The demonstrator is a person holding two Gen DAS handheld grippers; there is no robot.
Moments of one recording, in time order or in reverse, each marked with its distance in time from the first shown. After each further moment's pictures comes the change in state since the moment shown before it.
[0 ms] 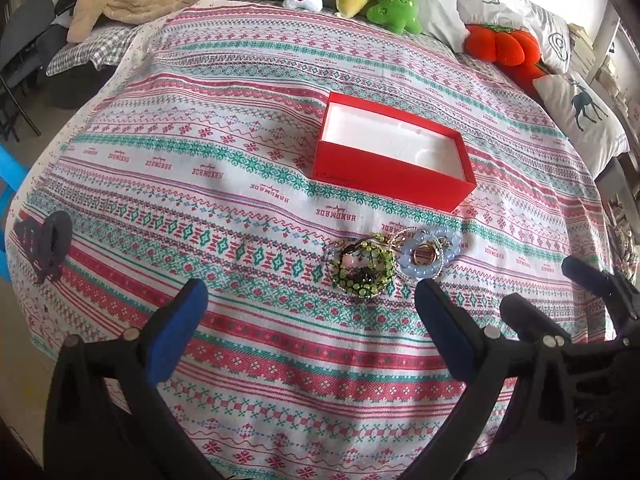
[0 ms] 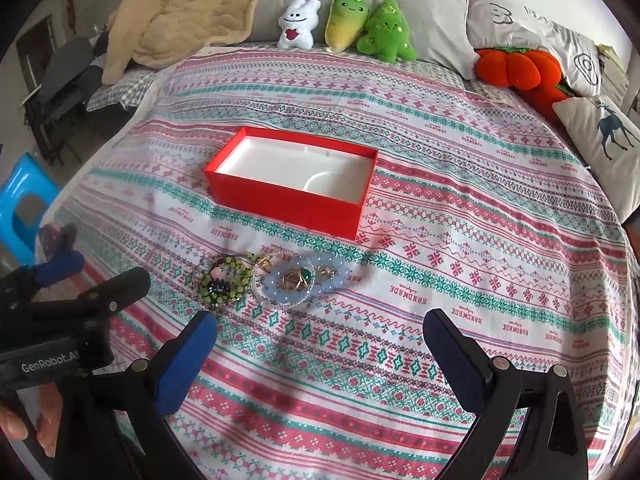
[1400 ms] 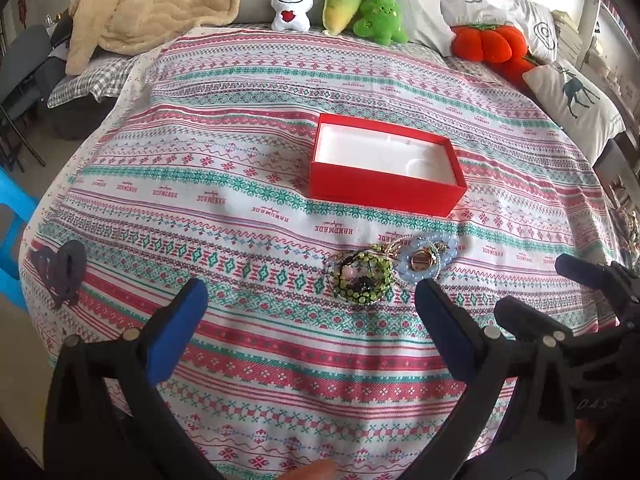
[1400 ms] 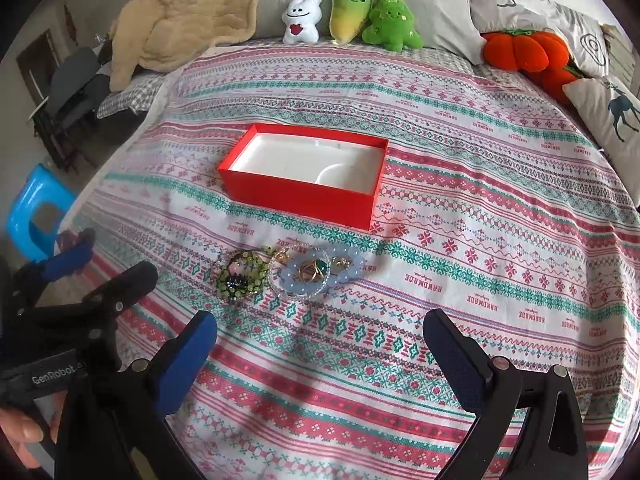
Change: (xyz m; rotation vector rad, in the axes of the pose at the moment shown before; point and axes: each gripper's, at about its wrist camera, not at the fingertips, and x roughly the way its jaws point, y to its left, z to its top) left arm -0.018 -0.014 0.002 0.080 -0.064 0.052; right arm -0.004 -0.008 -0.001 0.044 0.023 0.083
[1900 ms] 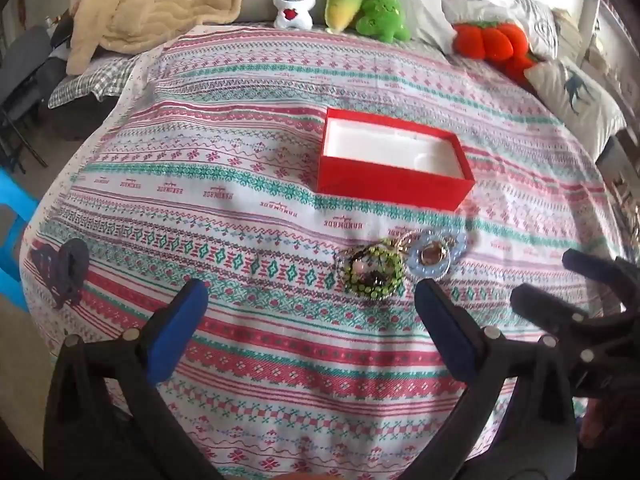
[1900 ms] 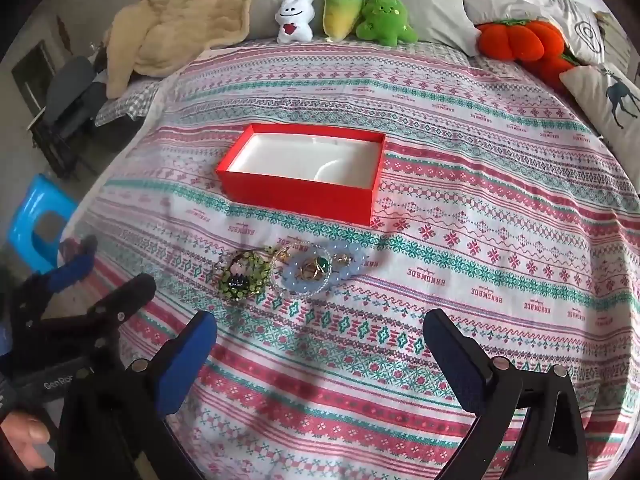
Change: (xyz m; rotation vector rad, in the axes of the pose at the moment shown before) left arm 0.002 0.009 -0.010 -0.018 -0.022 0.001; right arm 0.001 0.001 0.001 0.026 0.002 0.002
